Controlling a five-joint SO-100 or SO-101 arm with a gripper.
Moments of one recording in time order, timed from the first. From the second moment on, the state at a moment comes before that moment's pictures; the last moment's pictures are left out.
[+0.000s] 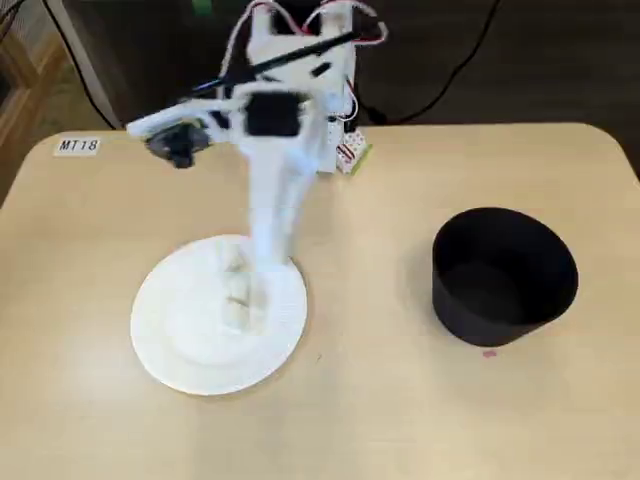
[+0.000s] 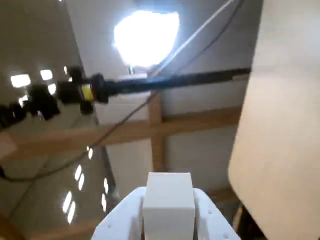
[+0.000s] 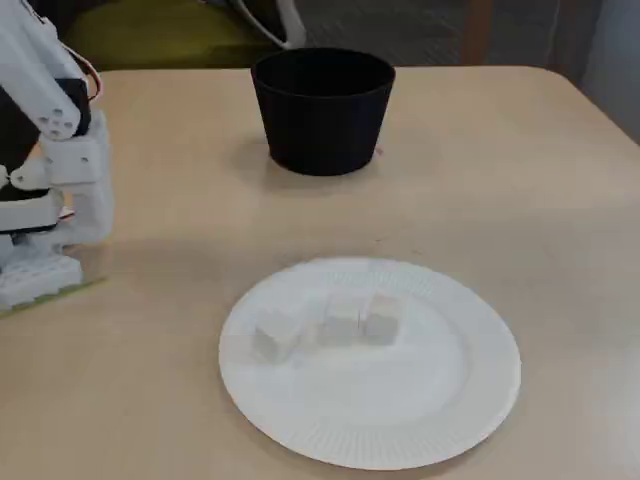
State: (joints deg) arm -13.4 118.1 92.4 37.8 -1.5
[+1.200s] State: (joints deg) arm -38.0 115.5 120.4 34.5 -6.9
